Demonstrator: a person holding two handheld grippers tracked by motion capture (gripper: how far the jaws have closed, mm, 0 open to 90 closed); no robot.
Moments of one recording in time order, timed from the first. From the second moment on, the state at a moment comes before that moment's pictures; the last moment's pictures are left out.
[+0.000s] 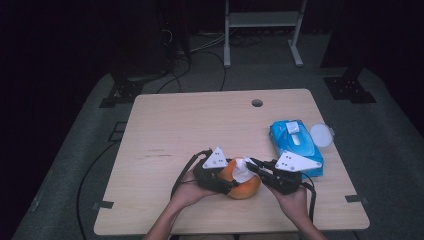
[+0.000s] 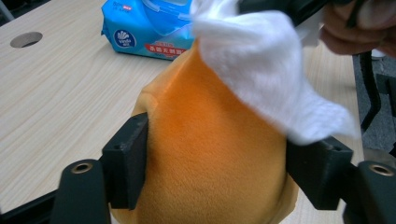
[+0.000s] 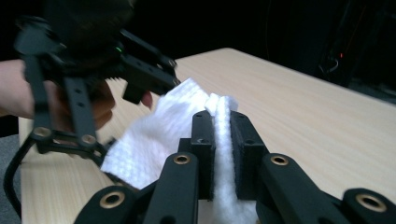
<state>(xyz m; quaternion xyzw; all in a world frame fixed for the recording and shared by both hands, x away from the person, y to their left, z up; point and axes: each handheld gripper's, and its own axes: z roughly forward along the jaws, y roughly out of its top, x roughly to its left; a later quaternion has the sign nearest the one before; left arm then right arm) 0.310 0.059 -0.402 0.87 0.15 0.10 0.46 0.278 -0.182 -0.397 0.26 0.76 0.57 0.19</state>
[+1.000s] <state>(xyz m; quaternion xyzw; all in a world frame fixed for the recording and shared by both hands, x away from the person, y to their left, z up) 0.318 0.080 -0.399 0.84 0.14 0.04 0.52 0.283 -0.209 -0.402 0.30 0.74 0.57 0.17</state>
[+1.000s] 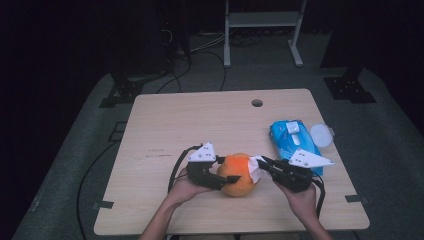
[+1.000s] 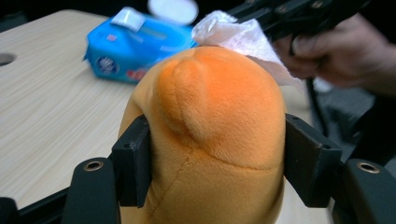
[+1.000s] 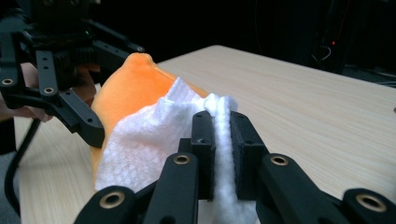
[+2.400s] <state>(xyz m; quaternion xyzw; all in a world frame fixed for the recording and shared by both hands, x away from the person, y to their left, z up) 0.313 0.066 -0.424 0.86 0.14 0.06 0.50 0.273 -0.182 -0.400 0.25 0.79 0.53 0.18</state>
